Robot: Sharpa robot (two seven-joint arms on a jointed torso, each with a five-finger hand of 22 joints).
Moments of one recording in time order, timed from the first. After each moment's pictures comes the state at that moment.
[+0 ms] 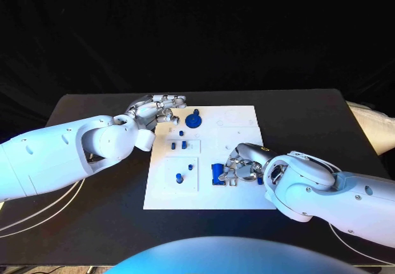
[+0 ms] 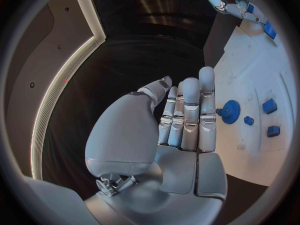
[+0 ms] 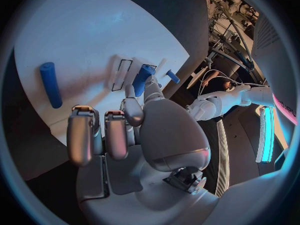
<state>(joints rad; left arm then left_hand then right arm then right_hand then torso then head) 1.15 -0.89 -0.03 1.55 0.10 -0.17 0.26 1.35 -0.13 0.41 0.00 0.13 1.05 0.18 0.11 0.07 1.15 0.10 0.18 0.08 1.22 0.01 1.03 0.48 0.16 1.25 0.11 0.45 1.03 1.02 -0.89 -0.06 1.91 -1.46 -0.29 -0.59 1.36 0.03 -0.16 0.12 0.09 1.08 0.08 0.26 0.23 1.38 0.00 1.13 1.22 1.47 -0.07 1.46 1.31 0.07 1.46 0.04 1.41 1.29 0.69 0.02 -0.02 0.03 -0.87</state>
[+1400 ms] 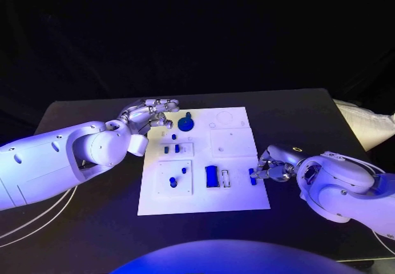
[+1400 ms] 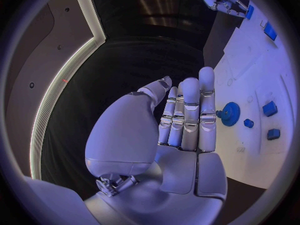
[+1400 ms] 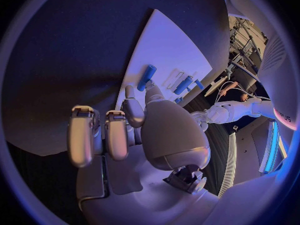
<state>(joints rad) 1.15 -0.89 -0.03 1.55 0.10 -0.16 0.26 1.35 -0.13 0.41 0.00 0.13 1.05 0.18 0.11 0.07 1.15 0.10 0.18 0.08 1.22 0.02 1.03 0.48 0.16 1.25 0.11 0.45 1.03 1.03 -1.12 -0.06 1.94 -1.56 -0.22 -0.58 1.31 0.03 -0.16 0.17 0.25 1.08 0.08 0.20 0.22 1.39 0.01 1.14 1.24 1.47 -0.07 1.48 1.31 0.07 1.46 0.04 1.42 1.30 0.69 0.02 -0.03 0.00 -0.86</state>
